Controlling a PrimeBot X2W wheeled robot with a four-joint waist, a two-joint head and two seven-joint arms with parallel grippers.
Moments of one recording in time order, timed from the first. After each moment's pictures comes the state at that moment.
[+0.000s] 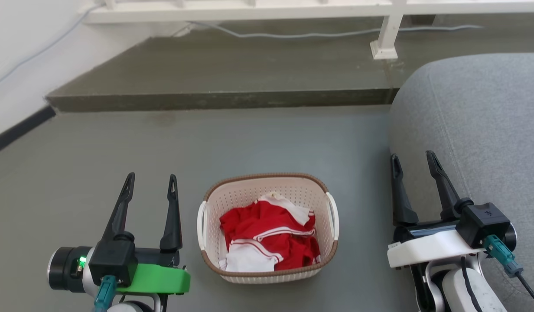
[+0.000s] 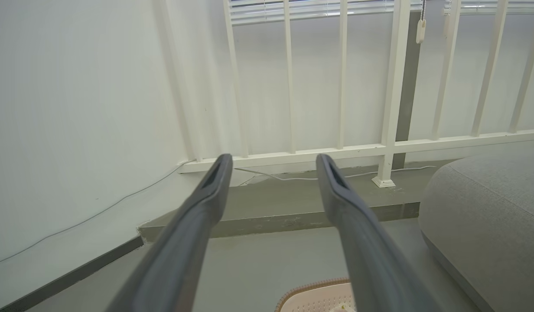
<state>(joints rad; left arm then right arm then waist) 0.02 0.04 -0.23 -0.11 -0.10 0.09 -0.25 0.04 -0.04 0.23 -0.07 0.16 -0.12 -0.25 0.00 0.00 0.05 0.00</state>
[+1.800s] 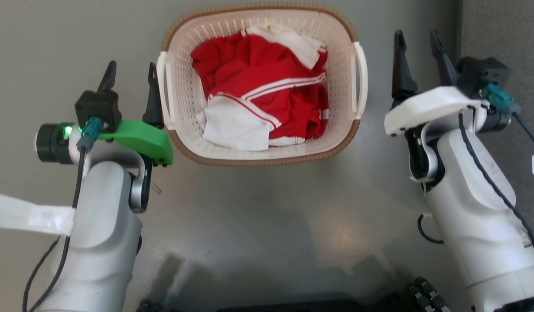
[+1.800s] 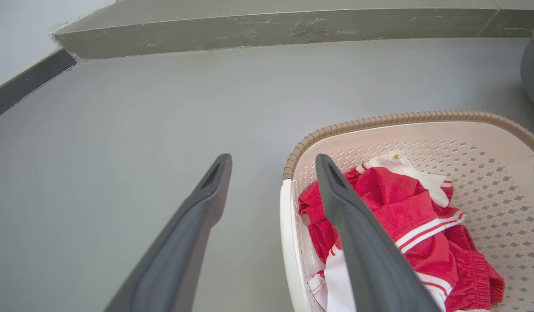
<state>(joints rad) -0.63 0.02 -0.22 0.55 -0.19 0.04 -0.25 -0.60 -0.06 0.23 0.48 0.30 -0.11 -0.25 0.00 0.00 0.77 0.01</state>
